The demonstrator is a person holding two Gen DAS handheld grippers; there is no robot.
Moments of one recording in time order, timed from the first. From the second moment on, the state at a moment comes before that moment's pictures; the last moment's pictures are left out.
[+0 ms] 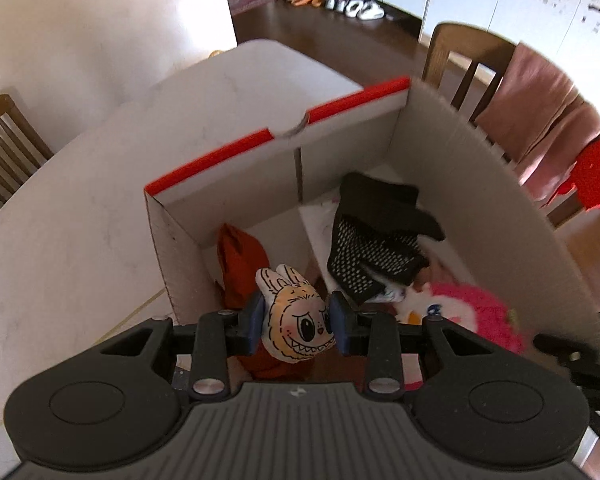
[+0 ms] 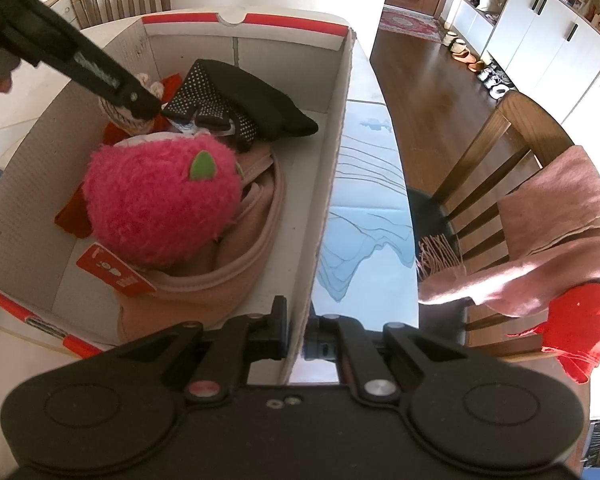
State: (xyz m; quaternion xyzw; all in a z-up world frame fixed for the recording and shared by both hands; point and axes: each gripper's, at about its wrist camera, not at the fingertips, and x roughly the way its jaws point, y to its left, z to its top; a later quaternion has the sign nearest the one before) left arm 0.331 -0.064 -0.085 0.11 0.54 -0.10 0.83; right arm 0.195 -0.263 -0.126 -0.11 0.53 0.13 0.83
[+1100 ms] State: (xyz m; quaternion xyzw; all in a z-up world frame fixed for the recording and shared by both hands) left arm 0.294 -0.046 -0.040 0.07 0.49 -0.15 0.85; right arm 0.194 -0.264 -0.126 -0.11 0.53 0.14 0.83
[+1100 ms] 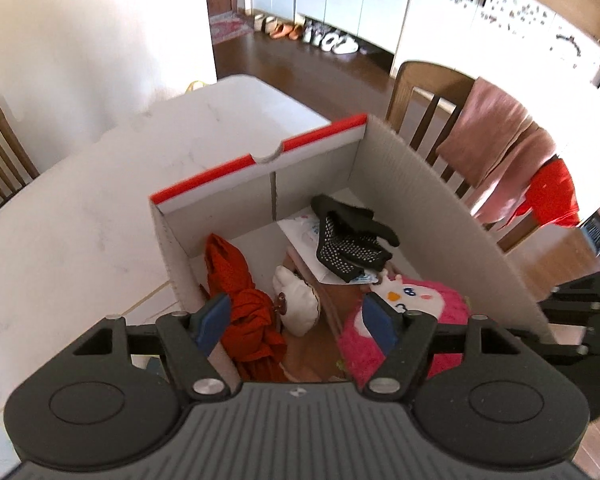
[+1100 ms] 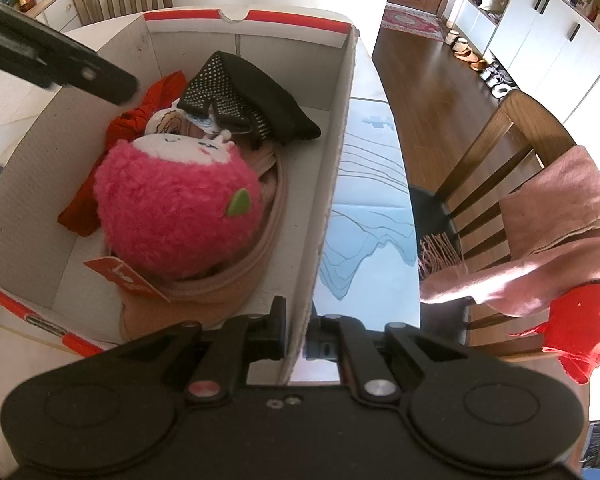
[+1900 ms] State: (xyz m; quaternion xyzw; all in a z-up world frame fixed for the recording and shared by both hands) left arm 0.221 0.078 -0.032 -0.05 0.48 -0.07 0.87; right arm 0.196 -0.258 -0.125 -0.13 0.53 0.13 0.82
